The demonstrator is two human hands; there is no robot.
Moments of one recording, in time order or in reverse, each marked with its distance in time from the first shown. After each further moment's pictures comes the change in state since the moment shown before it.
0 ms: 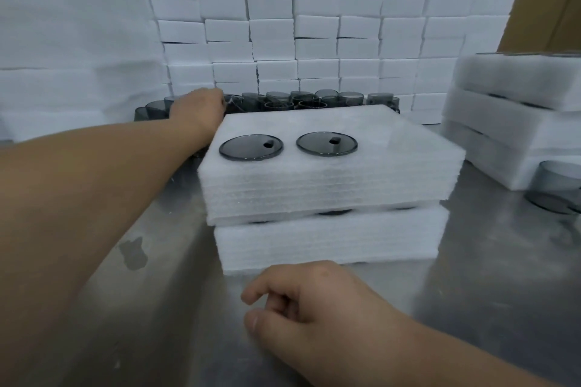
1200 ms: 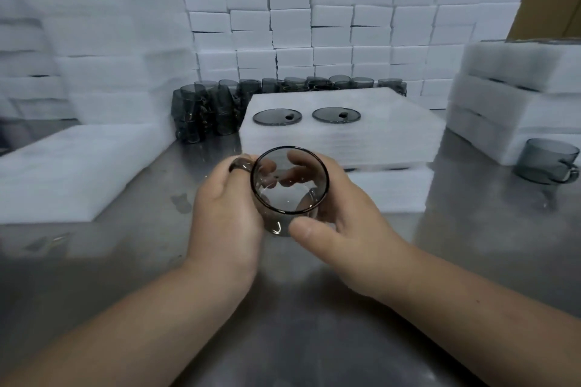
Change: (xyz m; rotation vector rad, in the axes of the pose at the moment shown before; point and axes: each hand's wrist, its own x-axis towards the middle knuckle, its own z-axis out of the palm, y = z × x) left_hand -0.273 0.079 -0.095 -1.535 0.214 -0.341; right_hand -0.016 -0.020 -0.004 0.355 0.290 -0.355
